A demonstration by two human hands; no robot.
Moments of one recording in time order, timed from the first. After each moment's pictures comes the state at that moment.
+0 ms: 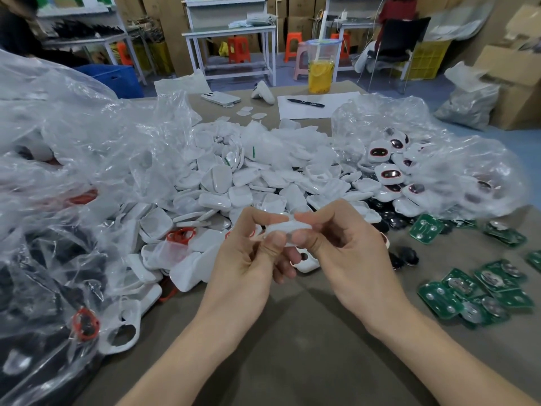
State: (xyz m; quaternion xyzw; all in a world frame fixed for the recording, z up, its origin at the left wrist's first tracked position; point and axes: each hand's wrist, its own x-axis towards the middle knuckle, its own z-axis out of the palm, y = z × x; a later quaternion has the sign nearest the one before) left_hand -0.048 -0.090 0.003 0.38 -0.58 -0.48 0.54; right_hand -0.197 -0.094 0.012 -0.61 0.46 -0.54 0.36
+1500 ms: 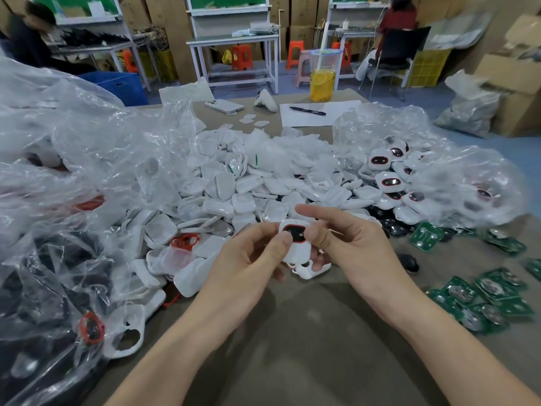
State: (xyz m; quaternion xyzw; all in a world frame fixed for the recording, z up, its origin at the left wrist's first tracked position) left_hand -0.038 -0.093 0.015 0.45 -0.58 -0.51 0.45; right_hand -0.212 -0.108 0.013 -0.55 0.39 -0.52 0.53
